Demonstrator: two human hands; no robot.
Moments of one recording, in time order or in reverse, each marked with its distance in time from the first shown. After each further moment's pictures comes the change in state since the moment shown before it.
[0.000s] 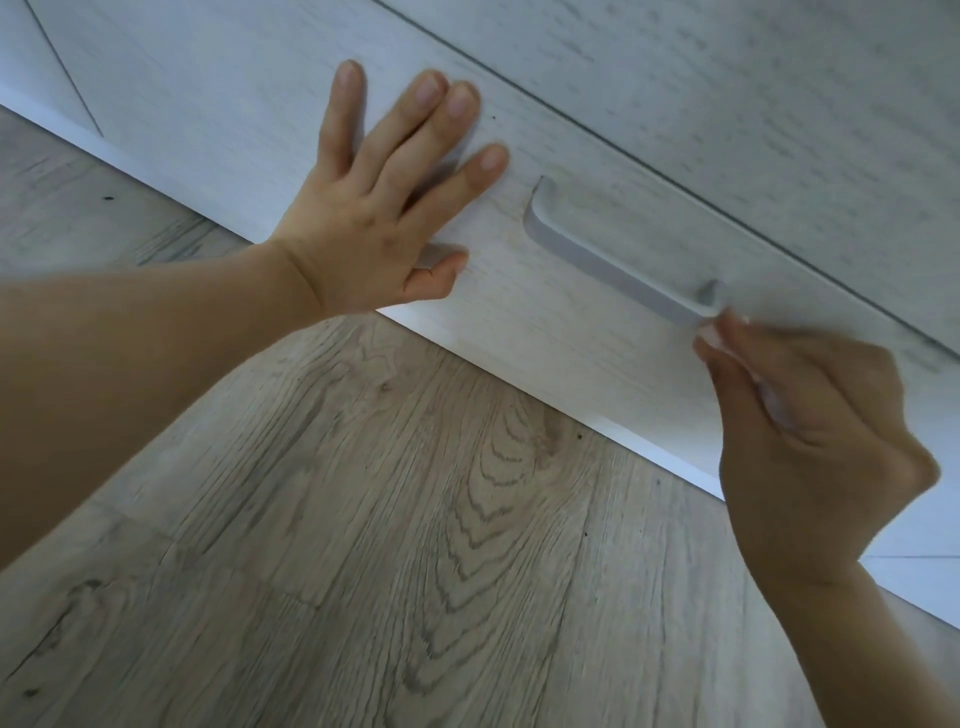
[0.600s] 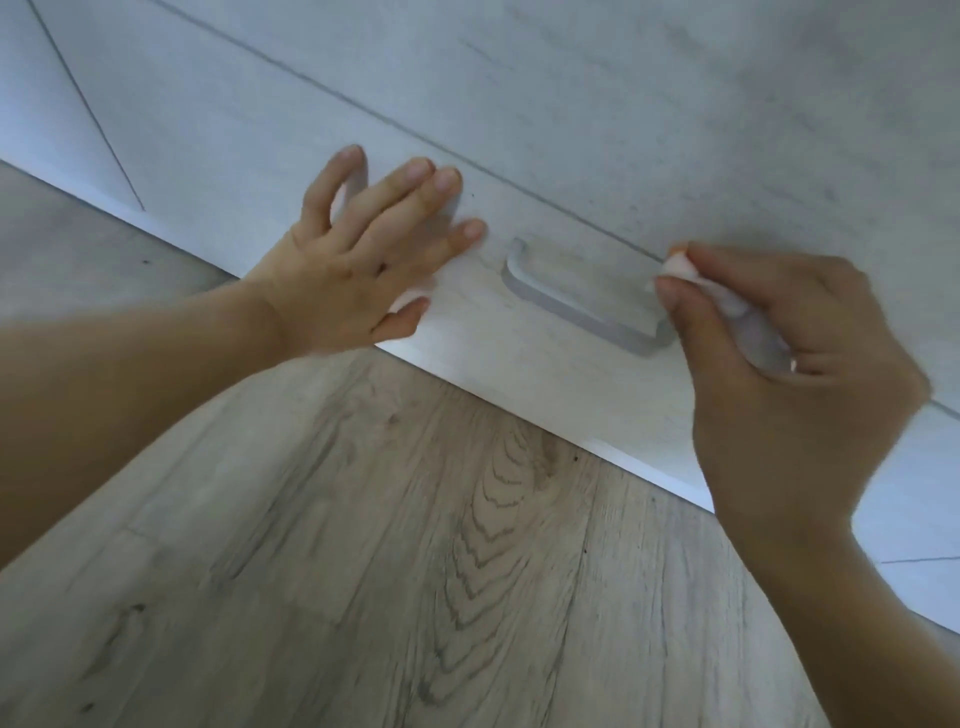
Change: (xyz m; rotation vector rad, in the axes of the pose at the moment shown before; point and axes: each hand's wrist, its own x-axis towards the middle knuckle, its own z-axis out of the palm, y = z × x) left_hand 0.004 -0.022 -0.040 0.017 -0.158 0.117; right_hand 0.060 -0.044 -0.012 0.236 -0.039 0.314
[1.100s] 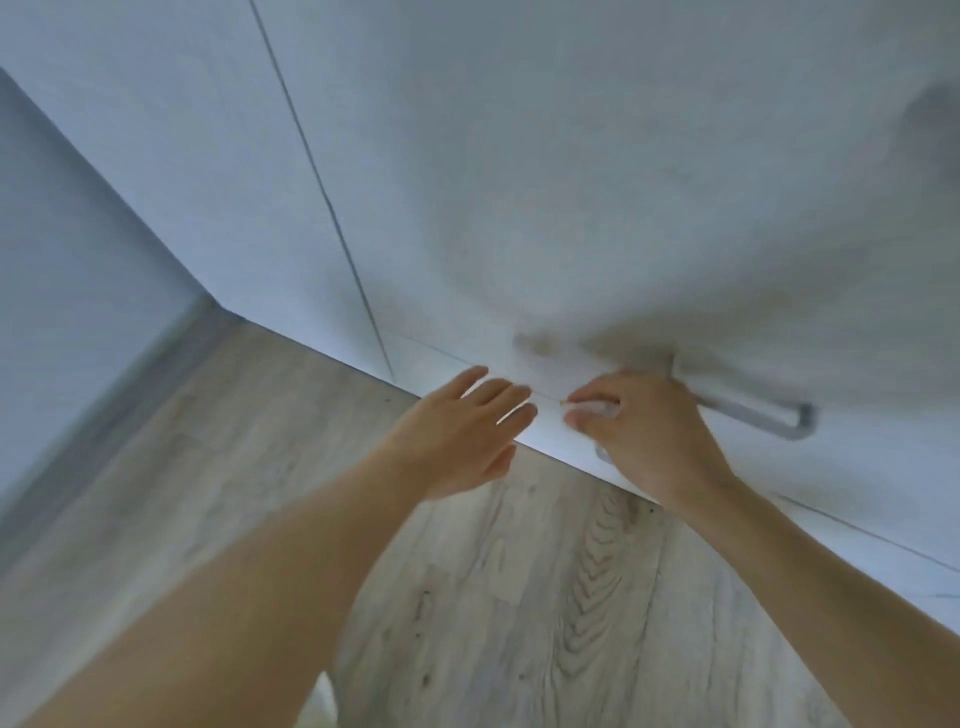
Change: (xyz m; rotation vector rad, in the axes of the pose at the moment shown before) left_hand 0.109 -0.122 -0.196 -0.396 -0.769 0.013; right_hand 0.154 -0.149 0.001 0.030 -0.930 0.509
